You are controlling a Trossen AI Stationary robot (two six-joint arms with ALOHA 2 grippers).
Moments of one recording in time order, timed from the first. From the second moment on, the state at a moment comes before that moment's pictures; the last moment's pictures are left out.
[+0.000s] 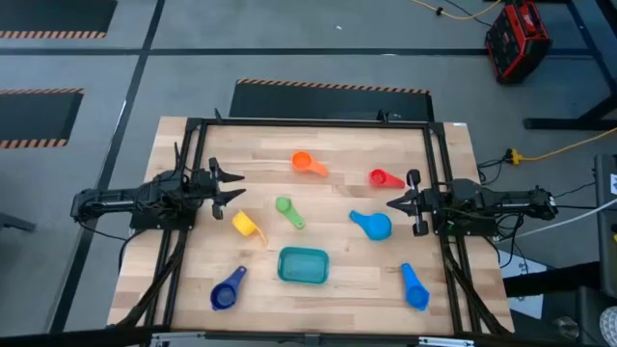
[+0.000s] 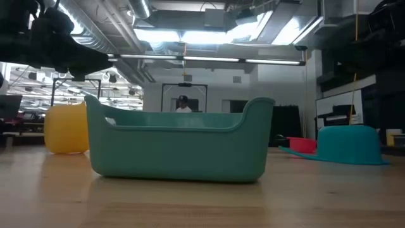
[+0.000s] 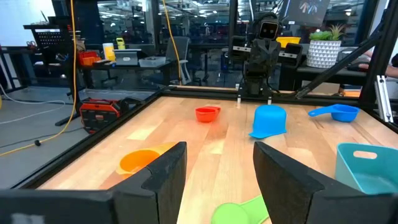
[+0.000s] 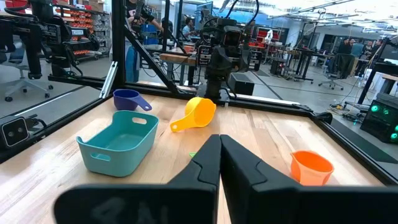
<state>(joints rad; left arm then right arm) 0.11 0.01 0.01 0.03 -0.11 -0.02 0.05 0.01 0.01 0.02 -0.02 -0.11</state>
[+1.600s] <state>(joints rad) 0.11 0.03 0.05 0.37 -0.27 -0.26 0.05 0.01 0.01 0.02 -0.02 -0.11</state>
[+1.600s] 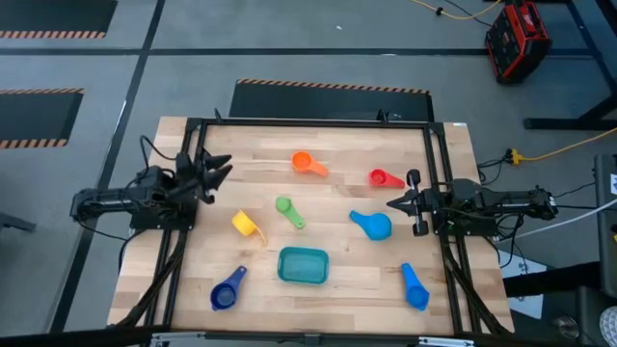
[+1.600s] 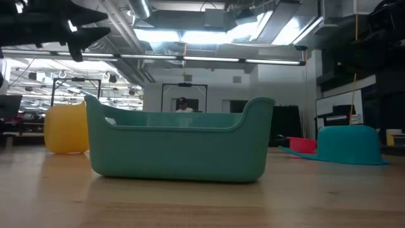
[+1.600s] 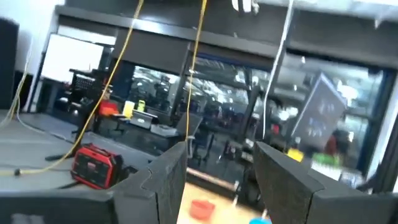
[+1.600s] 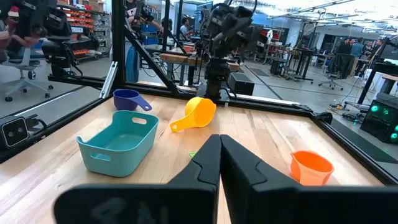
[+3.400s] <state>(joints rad) -0.29 1.35 0.71 -0.28 0.04 -2.15 0.05 0.01 0.01 0.02 -0.02 -0.11</state>
